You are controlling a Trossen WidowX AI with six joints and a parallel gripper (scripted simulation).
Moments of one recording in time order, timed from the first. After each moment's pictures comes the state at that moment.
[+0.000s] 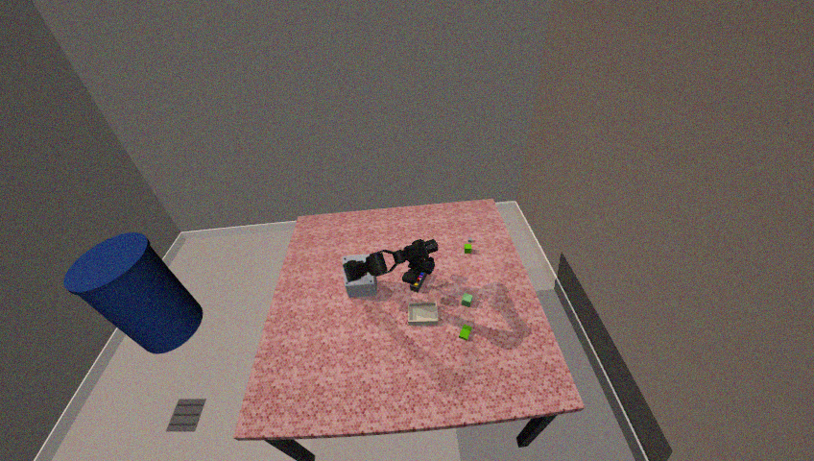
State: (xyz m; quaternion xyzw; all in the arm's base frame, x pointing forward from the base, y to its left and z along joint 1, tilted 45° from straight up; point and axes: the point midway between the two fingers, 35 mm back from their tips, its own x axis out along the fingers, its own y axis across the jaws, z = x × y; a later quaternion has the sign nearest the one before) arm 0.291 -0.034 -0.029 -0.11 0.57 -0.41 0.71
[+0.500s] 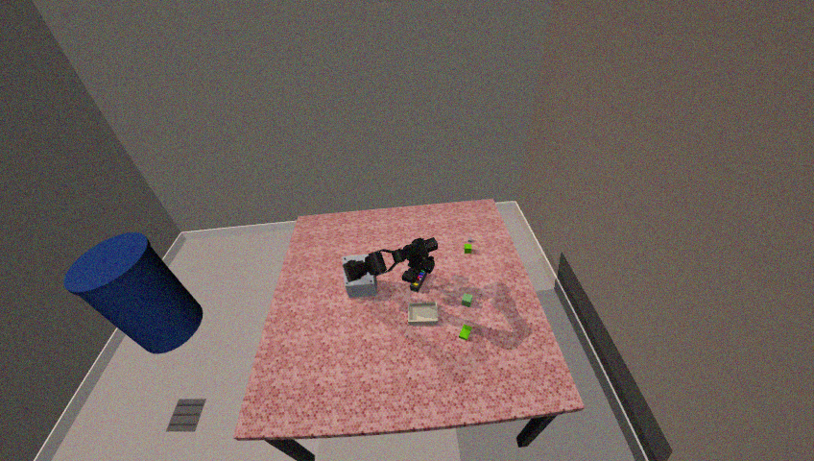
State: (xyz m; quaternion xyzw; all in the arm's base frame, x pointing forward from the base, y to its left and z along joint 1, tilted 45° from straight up) arm 0.291 -0.029 -0.024 -0.11 0.57 -0.41 0.71
